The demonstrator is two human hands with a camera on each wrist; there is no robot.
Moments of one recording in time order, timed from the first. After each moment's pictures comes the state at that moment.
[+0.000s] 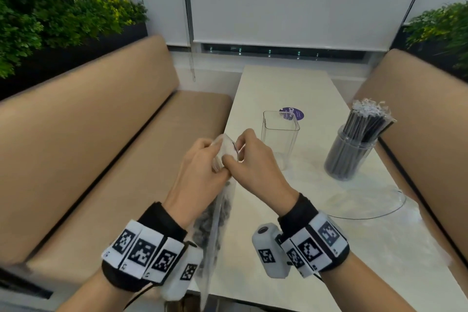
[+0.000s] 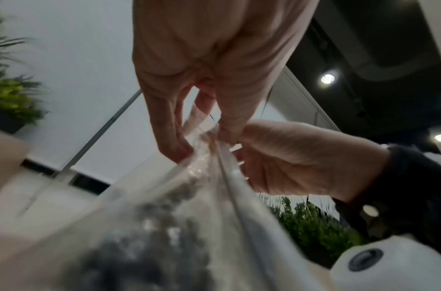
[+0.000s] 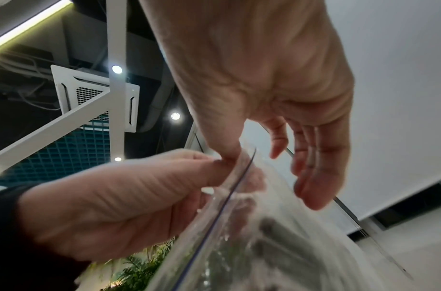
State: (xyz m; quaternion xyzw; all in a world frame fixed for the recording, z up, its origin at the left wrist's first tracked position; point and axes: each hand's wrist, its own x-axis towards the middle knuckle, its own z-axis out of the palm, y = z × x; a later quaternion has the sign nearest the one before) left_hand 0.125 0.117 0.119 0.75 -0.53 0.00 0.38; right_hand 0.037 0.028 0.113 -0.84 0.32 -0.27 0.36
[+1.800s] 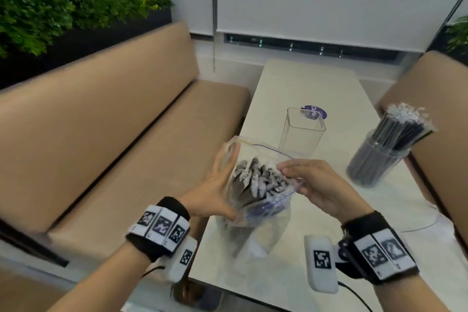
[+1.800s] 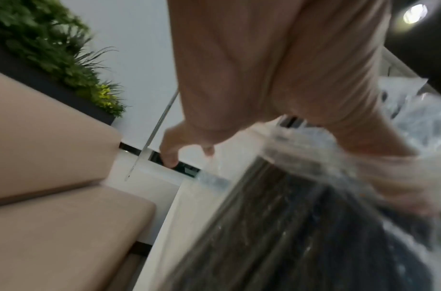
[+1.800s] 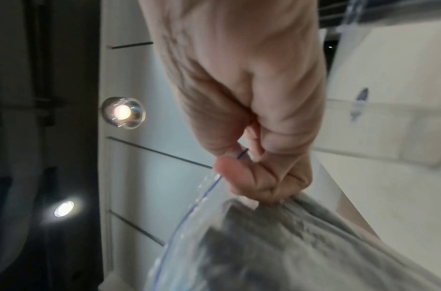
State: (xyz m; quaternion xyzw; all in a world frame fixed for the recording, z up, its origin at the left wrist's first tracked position) left_hand 0.173 0.117 0.042 0.69 -0.60 -0.28 0.30; right_hand -0.005 -0.028 0.082 -0.57 0.38 -0.19 0.70
